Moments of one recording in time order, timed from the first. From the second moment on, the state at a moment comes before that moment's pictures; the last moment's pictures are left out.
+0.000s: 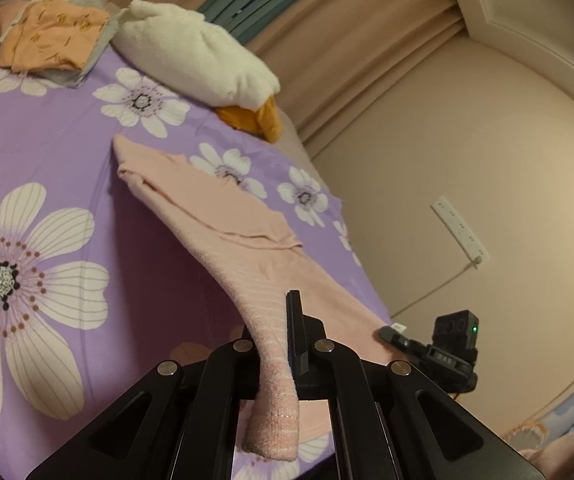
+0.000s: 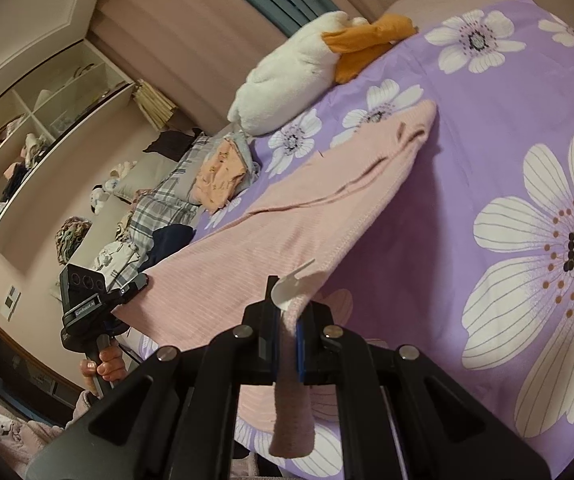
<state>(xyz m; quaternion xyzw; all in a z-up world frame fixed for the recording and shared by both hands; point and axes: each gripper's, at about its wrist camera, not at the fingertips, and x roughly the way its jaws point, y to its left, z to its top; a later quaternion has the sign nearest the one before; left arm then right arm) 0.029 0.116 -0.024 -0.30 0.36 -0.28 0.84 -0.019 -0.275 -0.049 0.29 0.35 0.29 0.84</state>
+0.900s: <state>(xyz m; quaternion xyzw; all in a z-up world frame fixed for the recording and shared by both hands) -0.010 0.127 0.004 -0.30 0.34 -0.28 0.85 -0.042 -0.291 -0.013 0.26 0.32 0.30 0.86</state>
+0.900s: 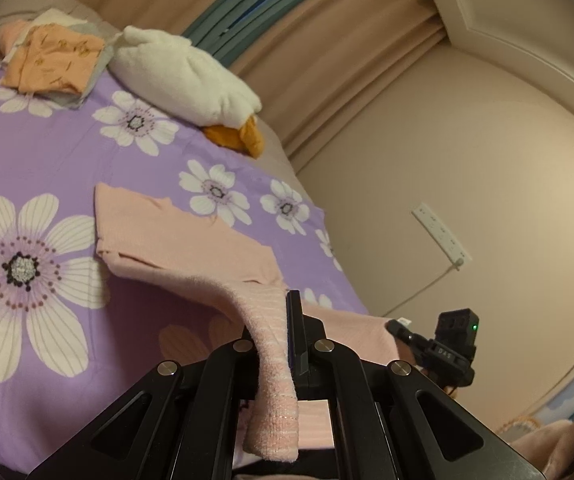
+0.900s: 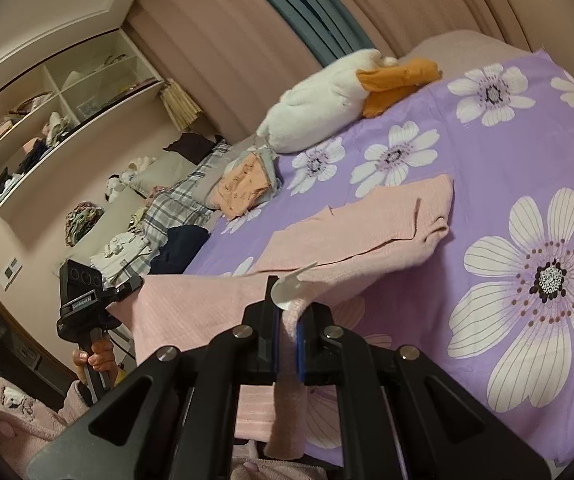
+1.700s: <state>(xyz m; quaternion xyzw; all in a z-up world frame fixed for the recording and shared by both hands) 0.127 0.157 -0.060 -0.36 0.39 -0.20 0.82 0.115 -0.298 -0.061 0.29 0.38 0.20 0.86</state>
